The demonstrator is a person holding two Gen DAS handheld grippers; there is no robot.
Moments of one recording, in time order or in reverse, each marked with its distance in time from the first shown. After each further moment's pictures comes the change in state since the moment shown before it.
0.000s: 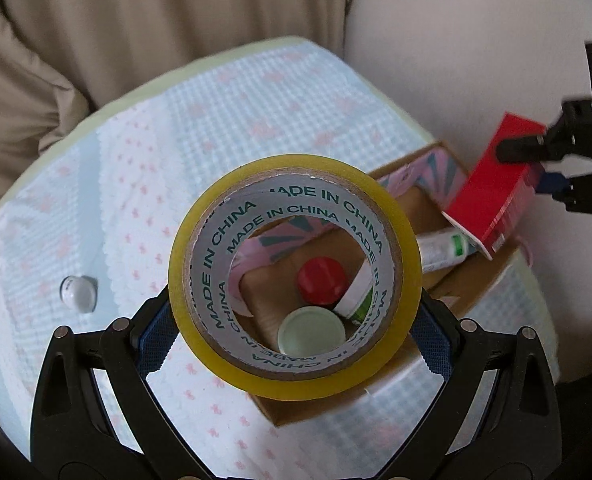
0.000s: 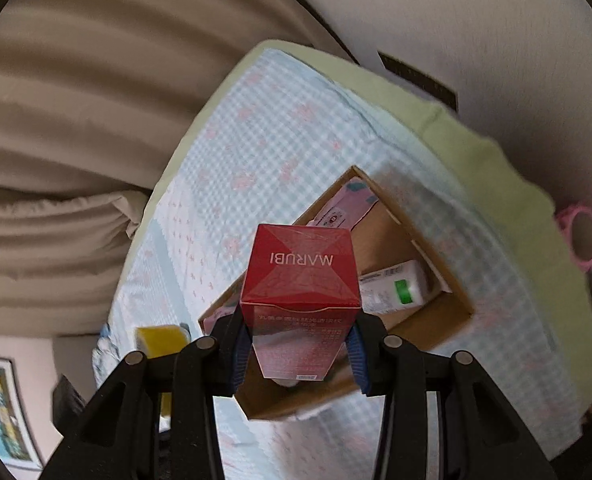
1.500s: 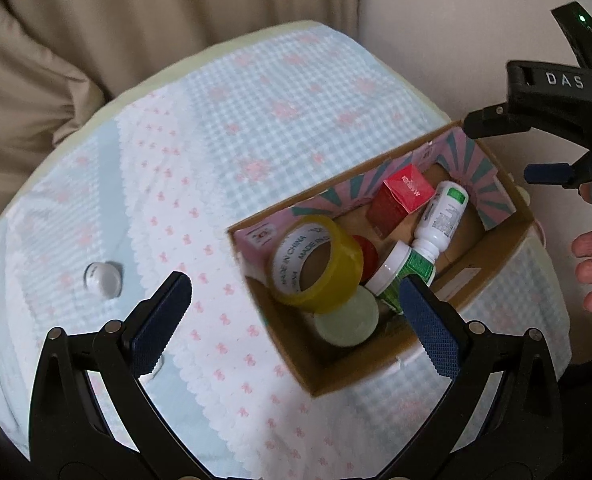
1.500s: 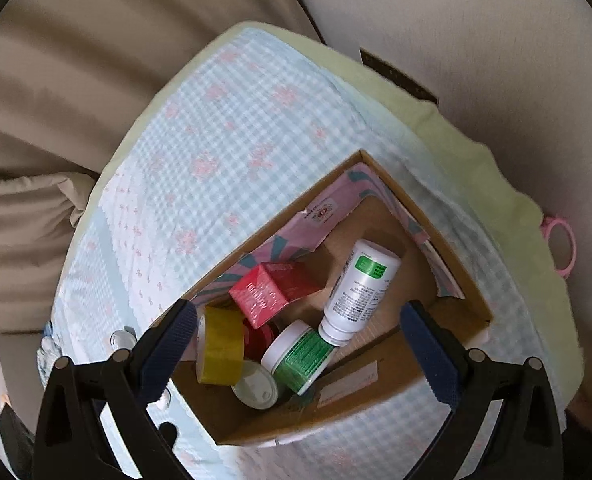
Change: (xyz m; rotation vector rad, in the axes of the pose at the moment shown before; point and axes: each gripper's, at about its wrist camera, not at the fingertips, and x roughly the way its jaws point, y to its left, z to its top) left arm -0.027 0.024 -0.011 -0.002 0.045 0.056; right arm 0.034 0.038 -0.007 -0.089 -0.029 -0.256
